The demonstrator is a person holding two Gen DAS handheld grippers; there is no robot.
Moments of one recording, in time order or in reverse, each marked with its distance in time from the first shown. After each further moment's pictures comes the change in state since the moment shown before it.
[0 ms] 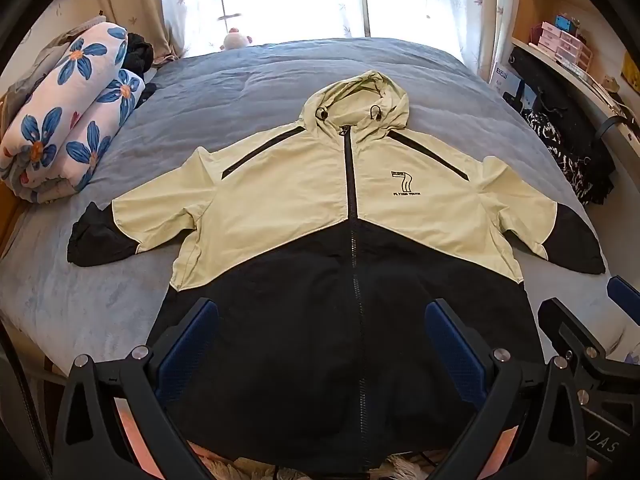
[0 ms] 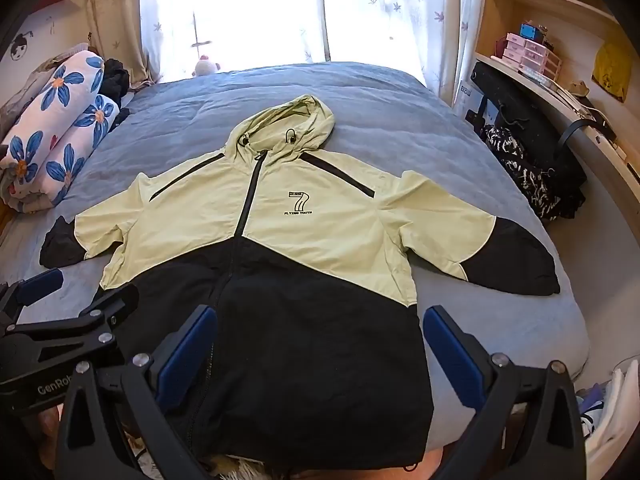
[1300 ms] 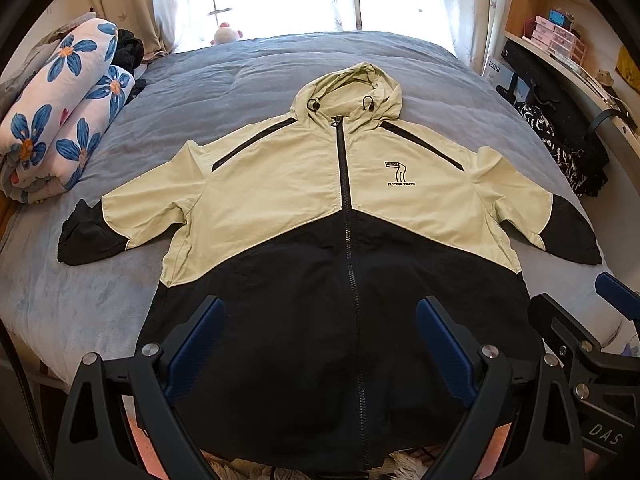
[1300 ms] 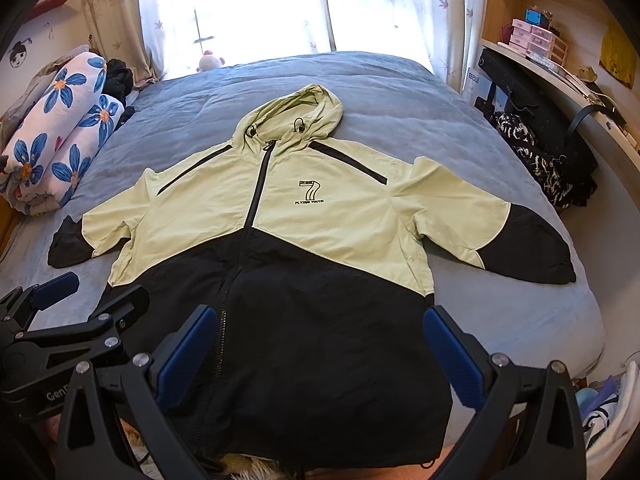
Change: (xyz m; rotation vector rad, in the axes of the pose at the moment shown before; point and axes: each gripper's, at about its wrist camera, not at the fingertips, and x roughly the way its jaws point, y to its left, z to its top) left arm 0.011 0.001 -0.001 0.015 0.035 -0.030; right arm 0.012 0.007 -0.003 0.017 0.024 0.036
